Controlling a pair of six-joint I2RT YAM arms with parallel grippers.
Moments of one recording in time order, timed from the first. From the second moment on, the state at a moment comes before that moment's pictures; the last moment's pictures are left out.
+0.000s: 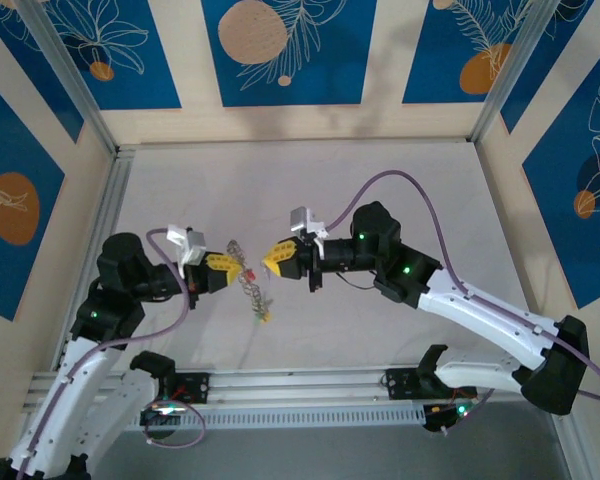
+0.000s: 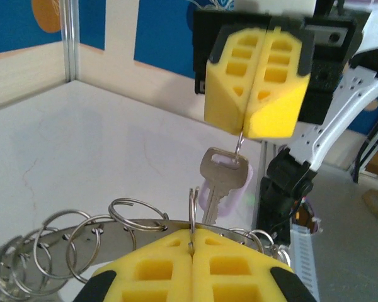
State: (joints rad) left arm -0.35 0.62 0.78 -0.41 0.94 0.01; right arm 0.90 1.12 0.98 0.04 -0.65 0.09
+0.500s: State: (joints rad) left arm -0.53 0.67 0.85 -0.56 0.68 0.17; right arm 0.94 1.19 1.03 0.02 -0.65 0.07
